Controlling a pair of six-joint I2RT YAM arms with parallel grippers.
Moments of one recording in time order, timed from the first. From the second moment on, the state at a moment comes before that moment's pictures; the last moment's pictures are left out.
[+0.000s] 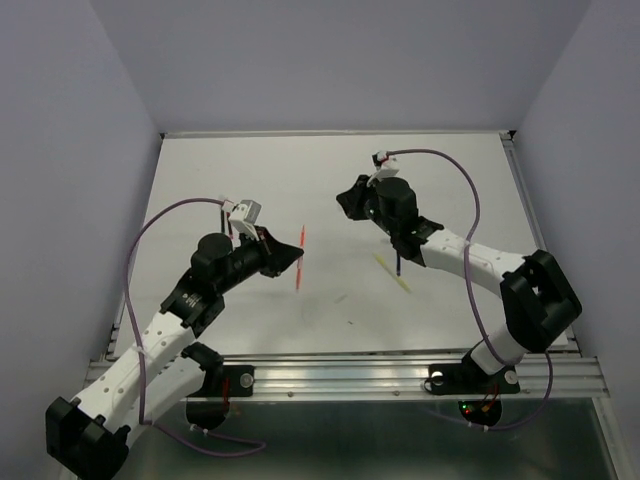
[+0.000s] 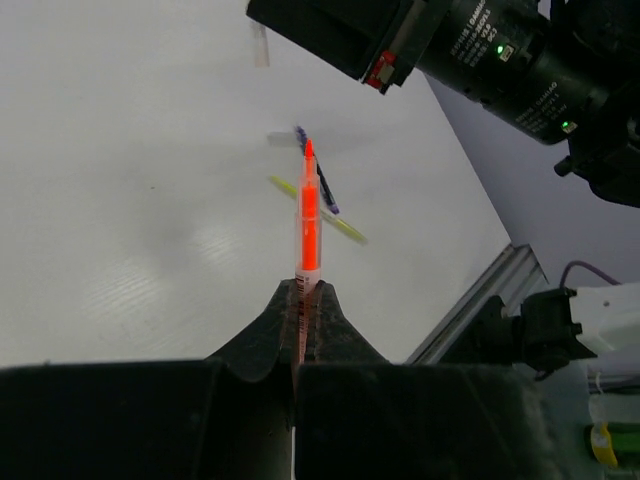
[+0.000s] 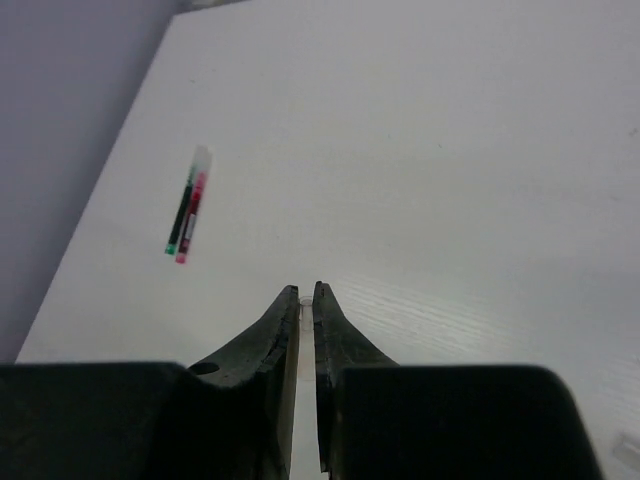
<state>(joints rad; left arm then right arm) -0.54 0.72 0.55 -0.05 0.24 -0.61 0.65 1.59 1.01 0.27 0.15 0.57</state>
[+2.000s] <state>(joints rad) -0.54 0.86 0.52 0.20 0.40 -0.68 0.67 1.47 0.85 0.82 -0.32 0.82</state>
